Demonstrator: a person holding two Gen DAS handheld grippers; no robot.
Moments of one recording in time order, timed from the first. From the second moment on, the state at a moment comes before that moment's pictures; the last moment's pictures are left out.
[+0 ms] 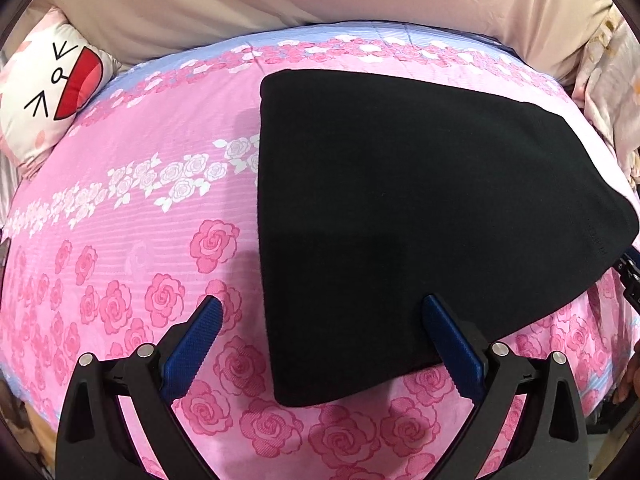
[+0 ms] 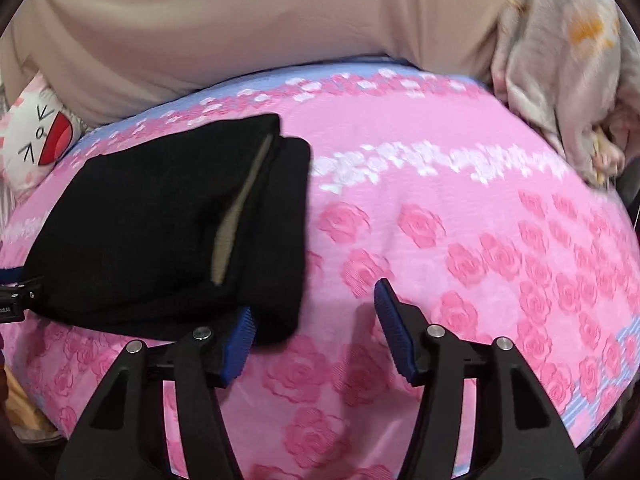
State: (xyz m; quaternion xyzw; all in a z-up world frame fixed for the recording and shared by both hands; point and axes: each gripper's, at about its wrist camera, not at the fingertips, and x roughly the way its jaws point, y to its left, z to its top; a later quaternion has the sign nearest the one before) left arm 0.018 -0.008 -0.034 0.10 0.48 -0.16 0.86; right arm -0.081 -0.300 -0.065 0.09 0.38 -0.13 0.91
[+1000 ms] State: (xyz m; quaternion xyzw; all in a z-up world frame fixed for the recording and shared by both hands) left arm 0.022 -0.015 -0.037 0.11 0.47 -0.21 0.85; right arm -0.112 -0.358 -0.032 0.21 0.38 -0.11 0.90
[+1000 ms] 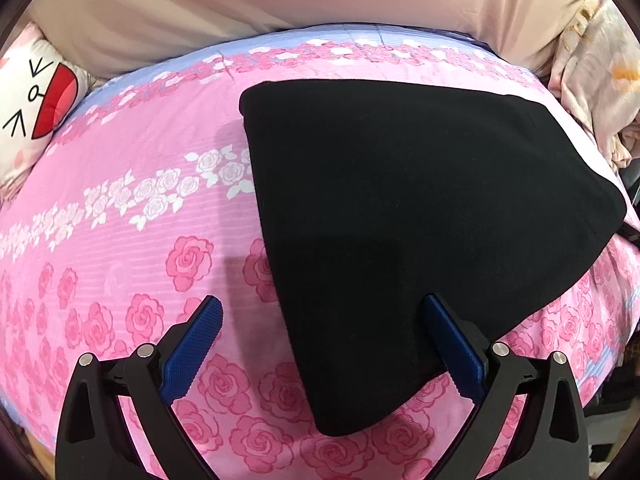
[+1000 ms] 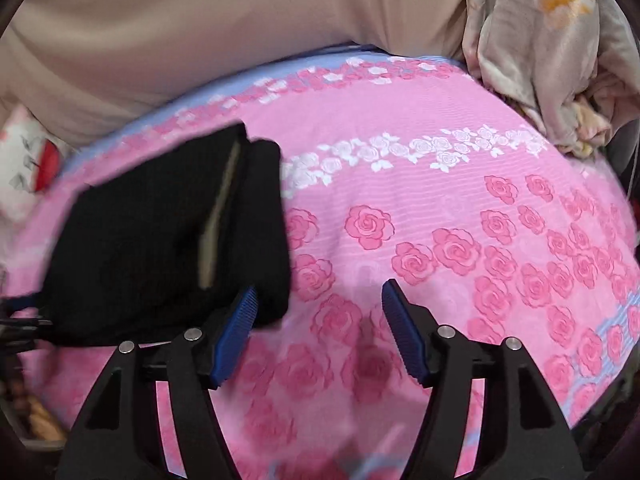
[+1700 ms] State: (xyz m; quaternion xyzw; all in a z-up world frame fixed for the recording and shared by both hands) left arm 0.034 -0.011 -0.020 0.16 0.44 -0.17 0.87; right arm -0.046 -0.322 -0.053 0.22 0.42 -0.01 0.88
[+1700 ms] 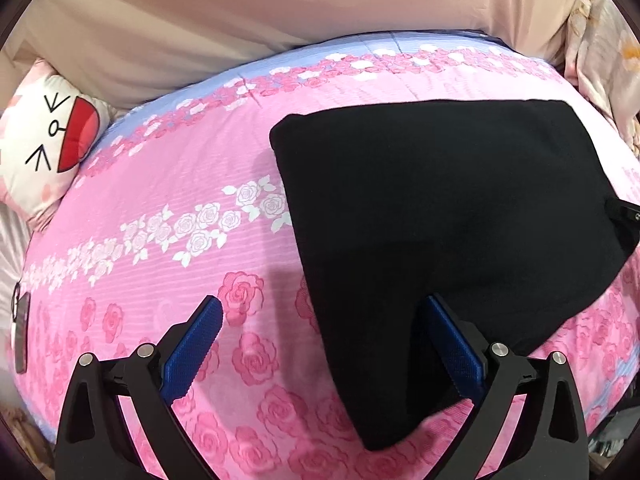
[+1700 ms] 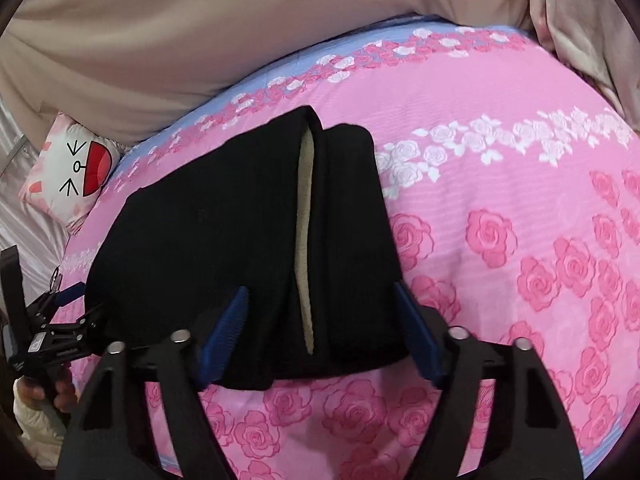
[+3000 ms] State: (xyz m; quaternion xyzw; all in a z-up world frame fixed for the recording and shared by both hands) left arm 0.049 -0.006 0.000 0.07 0.46 -0.20 0.86; right arm -0.032 -0.344 -0.041 0.27 0.42 0.01 0.87
